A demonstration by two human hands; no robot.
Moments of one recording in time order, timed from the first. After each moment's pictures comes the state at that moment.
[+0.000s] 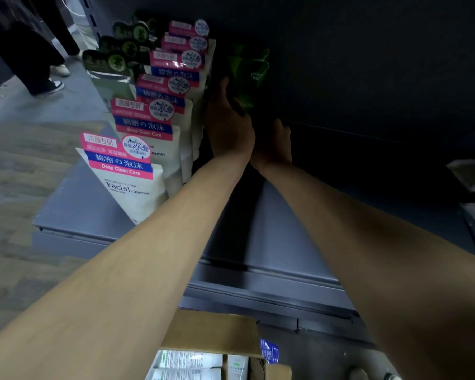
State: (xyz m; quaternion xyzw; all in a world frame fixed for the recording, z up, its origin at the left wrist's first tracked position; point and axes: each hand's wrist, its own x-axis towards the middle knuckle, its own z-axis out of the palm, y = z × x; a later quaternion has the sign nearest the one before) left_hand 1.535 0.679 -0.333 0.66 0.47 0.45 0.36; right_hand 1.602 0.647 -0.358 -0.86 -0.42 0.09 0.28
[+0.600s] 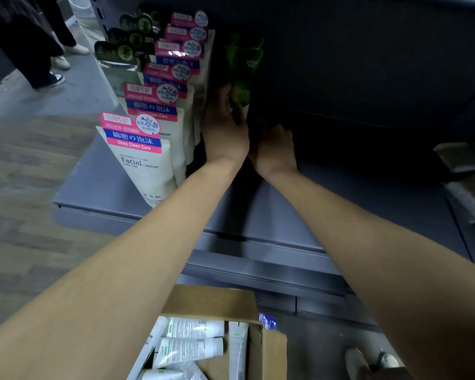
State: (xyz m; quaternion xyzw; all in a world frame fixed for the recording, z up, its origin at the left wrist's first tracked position) left_hand 1.511 0.657 -0.349 0.68 0.41 0.47 0.39; right_hand 1.592 0.607 -0.369 -0.85 -0.48 0.05 0.22
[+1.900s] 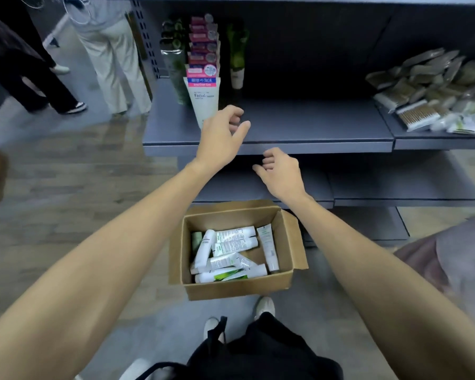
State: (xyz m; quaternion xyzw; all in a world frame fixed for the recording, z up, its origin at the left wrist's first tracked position) left_hand 1.282 0.521 -0.291 0.85 0.27 0.28 0.35; right_hand 1.375 0.390 -0.356 -0.85 -0.31 0.13 0.39
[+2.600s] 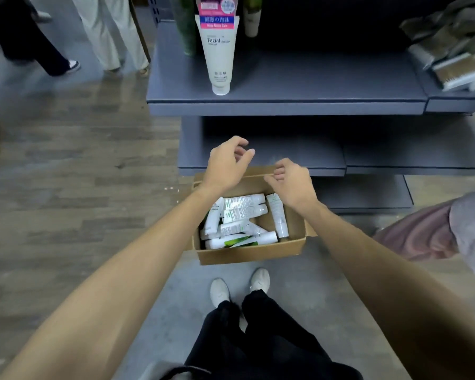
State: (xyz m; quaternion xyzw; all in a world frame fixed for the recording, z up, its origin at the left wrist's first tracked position) left_hand 1.220 0.494 -0.395 0.82 0.33 0.17 0.44; right_hand 1.329 0.354 -0.424 -0.88 -0.29 0.21 0.31
